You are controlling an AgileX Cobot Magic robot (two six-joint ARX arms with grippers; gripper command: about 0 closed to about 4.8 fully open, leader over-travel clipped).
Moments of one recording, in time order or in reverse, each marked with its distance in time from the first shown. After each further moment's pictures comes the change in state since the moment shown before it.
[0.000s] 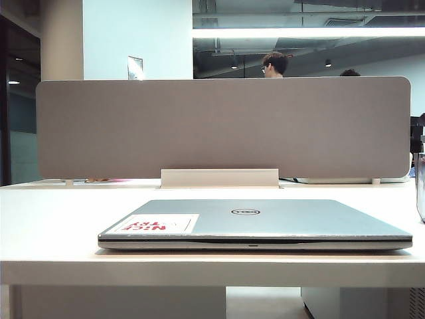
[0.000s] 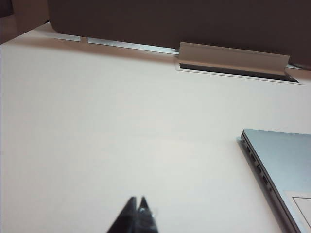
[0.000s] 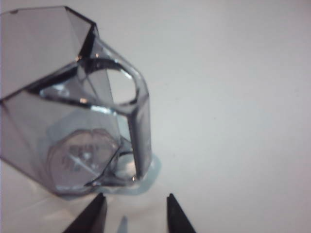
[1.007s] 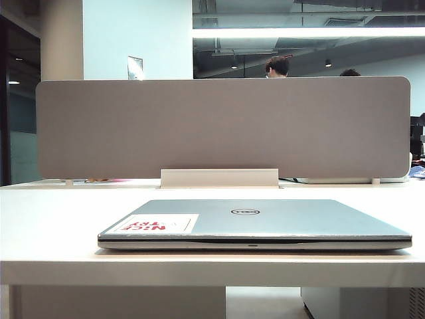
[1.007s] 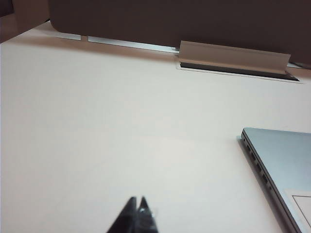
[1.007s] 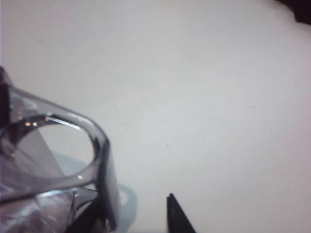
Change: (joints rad) left arm 0.000 0.000 0.000 -0.004 0.000 0.000; right arm -0.088 0.154 0.120 0.008 0.049 -0.016
